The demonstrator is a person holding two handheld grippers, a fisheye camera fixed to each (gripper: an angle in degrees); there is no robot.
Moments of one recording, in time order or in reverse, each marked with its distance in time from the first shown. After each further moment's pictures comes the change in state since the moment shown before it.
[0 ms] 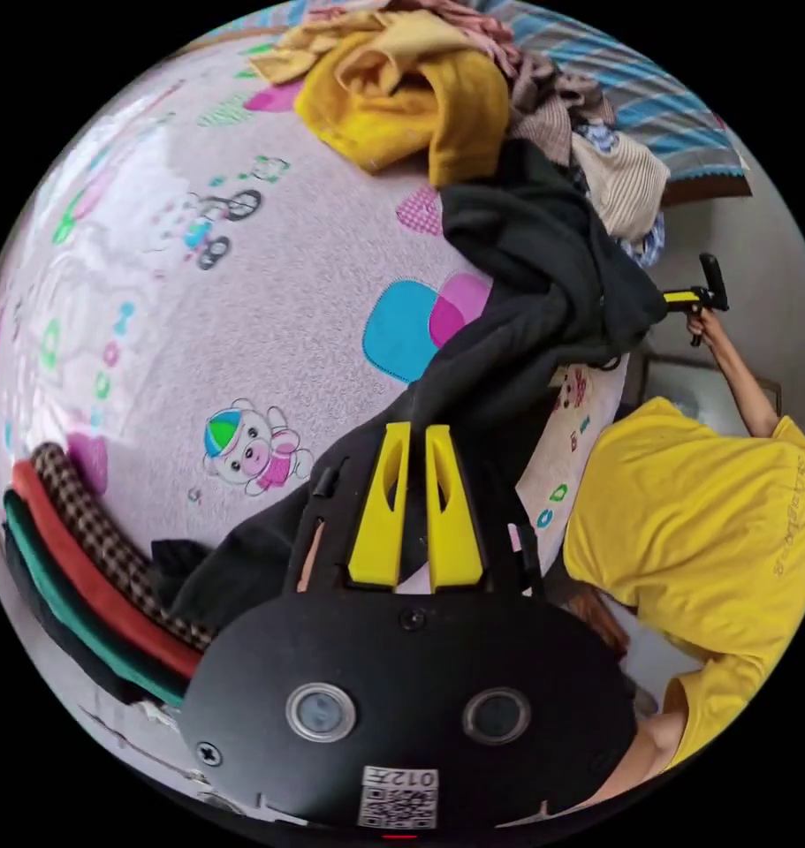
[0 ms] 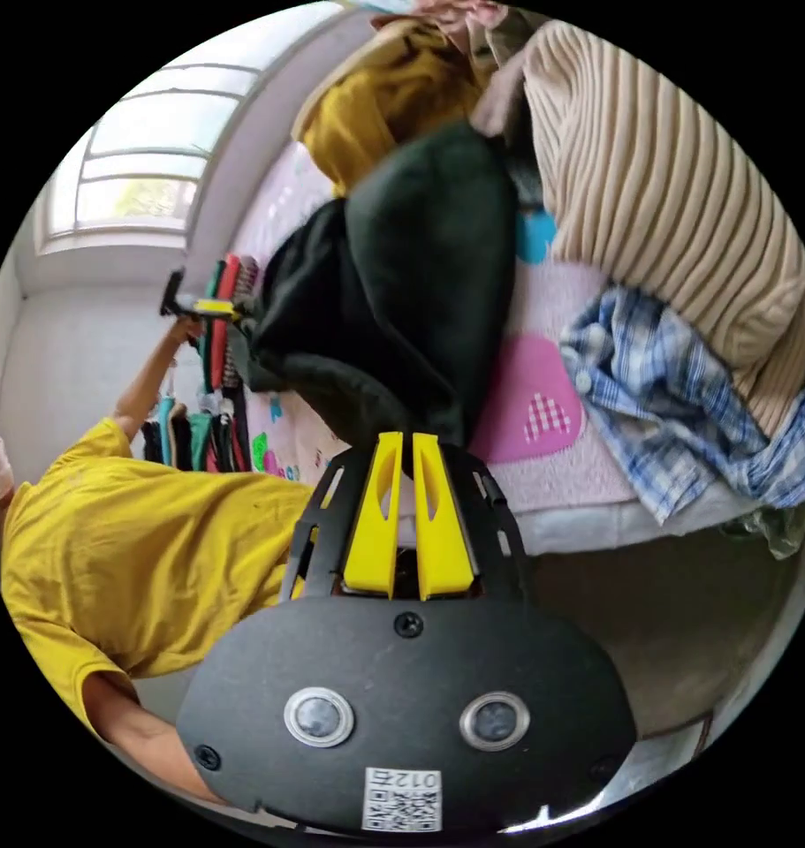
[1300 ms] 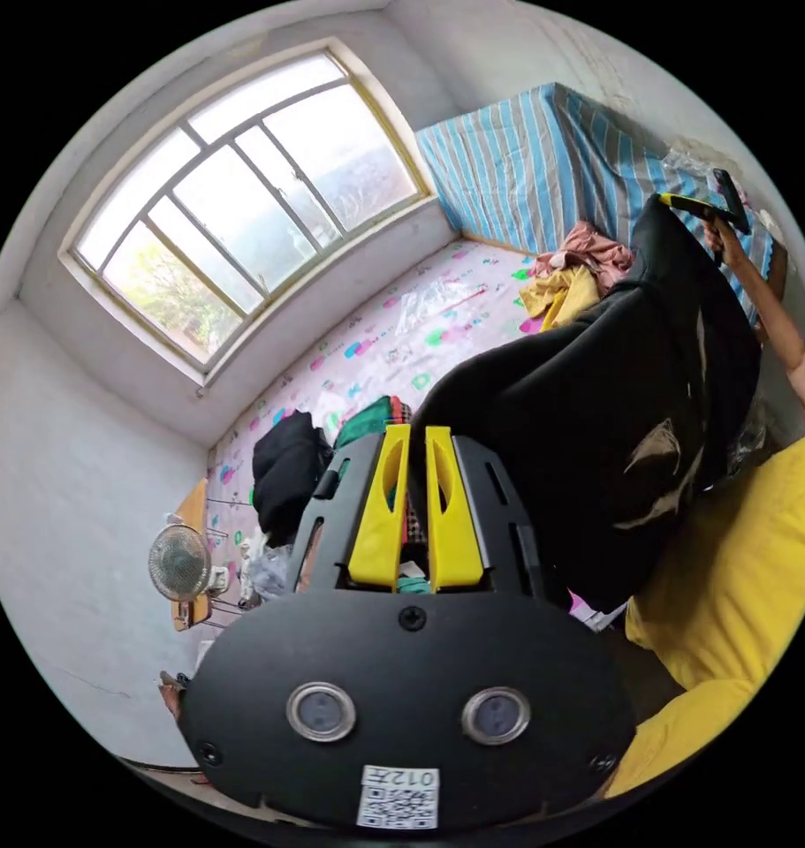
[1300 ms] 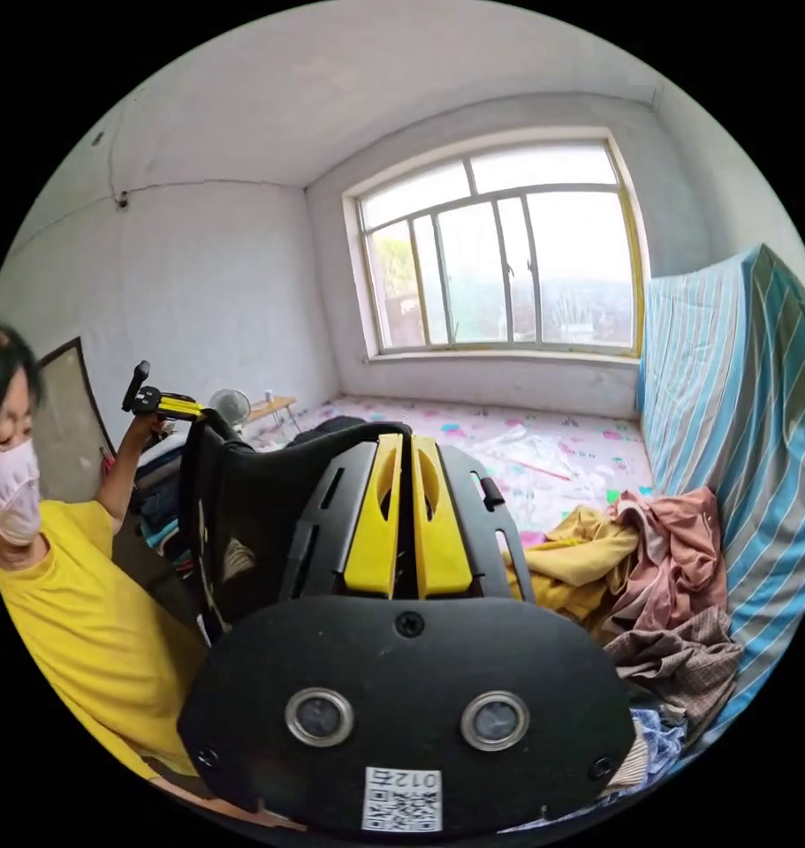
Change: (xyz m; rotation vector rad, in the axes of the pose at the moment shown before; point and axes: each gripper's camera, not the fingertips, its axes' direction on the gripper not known) left arm 0.233 0.417 -0.237 0.477 -0.752 -0.391; right arm -0.440 -0.043 -0.170 0.568 0.071 -0.889
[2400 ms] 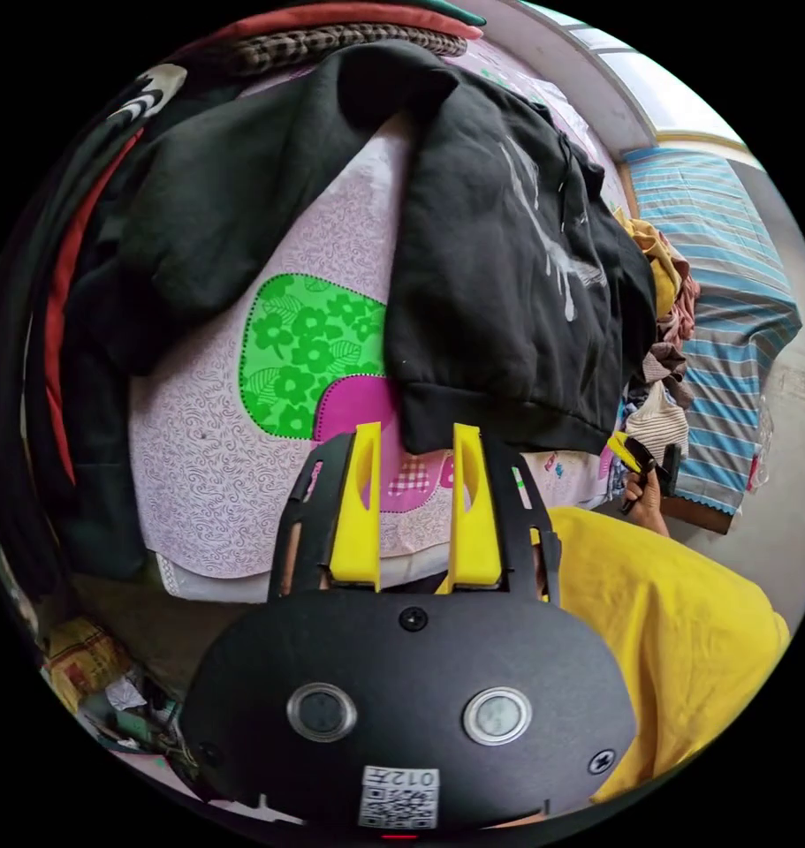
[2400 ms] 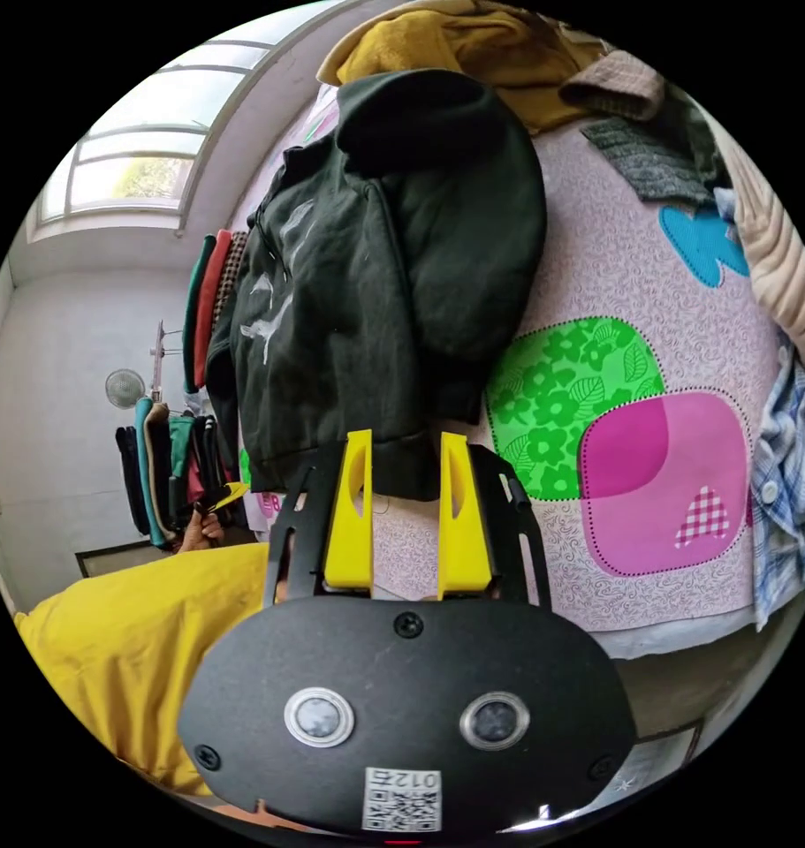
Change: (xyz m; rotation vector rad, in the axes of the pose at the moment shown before) left arm 0.153 0.398 0.461 -0.572 0.755 -0.852; right arm 0.158 0.640 0.193 -0.750 -0.104 0.875
